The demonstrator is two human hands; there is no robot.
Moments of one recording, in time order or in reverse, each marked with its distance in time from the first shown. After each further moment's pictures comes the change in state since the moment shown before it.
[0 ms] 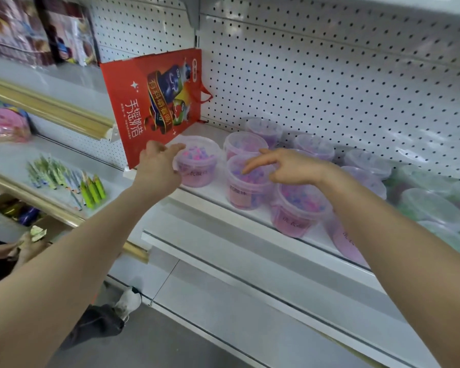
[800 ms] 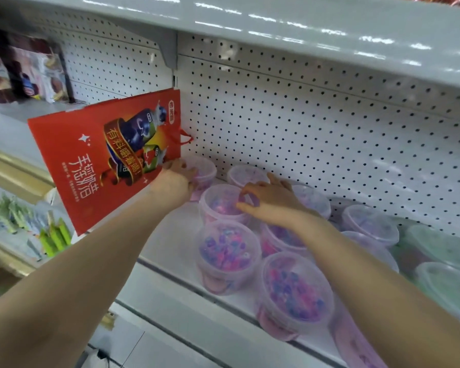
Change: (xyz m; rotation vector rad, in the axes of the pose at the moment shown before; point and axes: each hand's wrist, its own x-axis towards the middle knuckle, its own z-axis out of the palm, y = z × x) left_hand 0.176 0.034 0.079 0.402 -0.079 0.304; right_hand 0.105 0.082 -0.021 -0.348 0.244 0.166
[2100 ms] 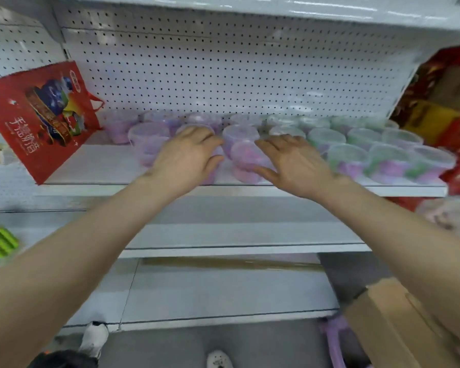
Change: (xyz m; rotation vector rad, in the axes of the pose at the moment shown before) left_hand -0.261 0.187 -0.158 -0.226 0.343 0.712; right_hand -0.397 -0.036 -0.044 -0.390 0.326 0.201
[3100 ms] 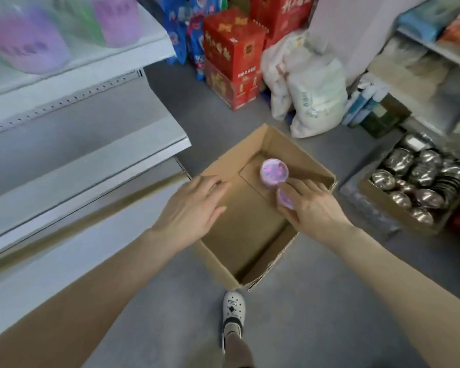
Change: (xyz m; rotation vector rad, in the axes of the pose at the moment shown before) left_hand 0.090 0.603 0.288 -0.427 -0.495 0.491; right_hand -0.600 0.336 0.178 0.113 -0.389 0.669
